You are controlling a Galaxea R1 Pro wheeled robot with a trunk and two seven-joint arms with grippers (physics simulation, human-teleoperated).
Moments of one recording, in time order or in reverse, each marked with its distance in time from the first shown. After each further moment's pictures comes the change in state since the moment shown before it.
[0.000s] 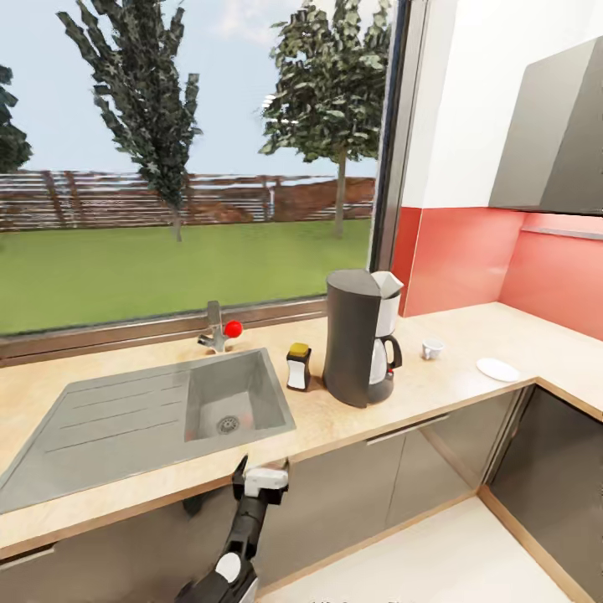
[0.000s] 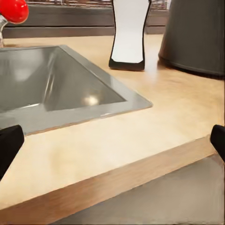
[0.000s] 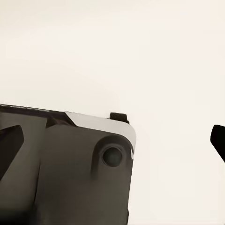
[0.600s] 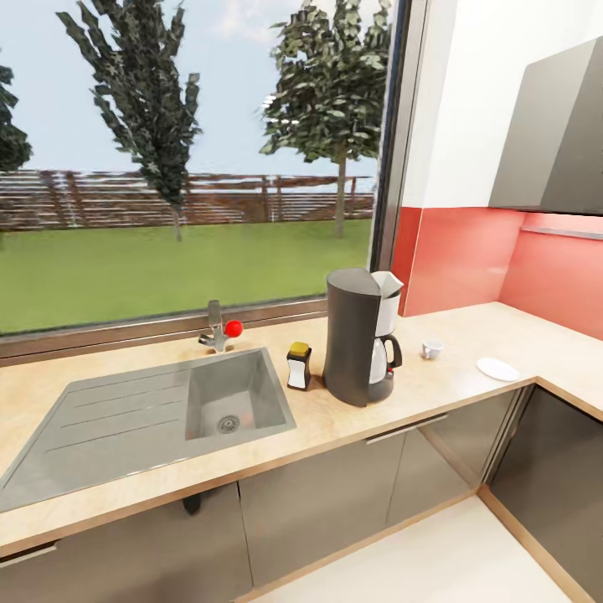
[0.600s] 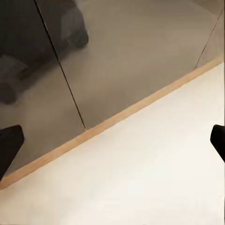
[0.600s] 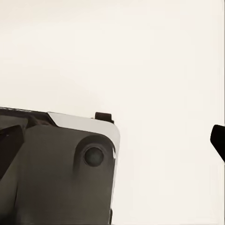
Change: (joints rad) left arm 0.391 0.030 0.008 0.205 -0.127 -0.052 0.009; right arm 0.000 -0.040 -0.004 -0.003 0.000 -0.003 0.001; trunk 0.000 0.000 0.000
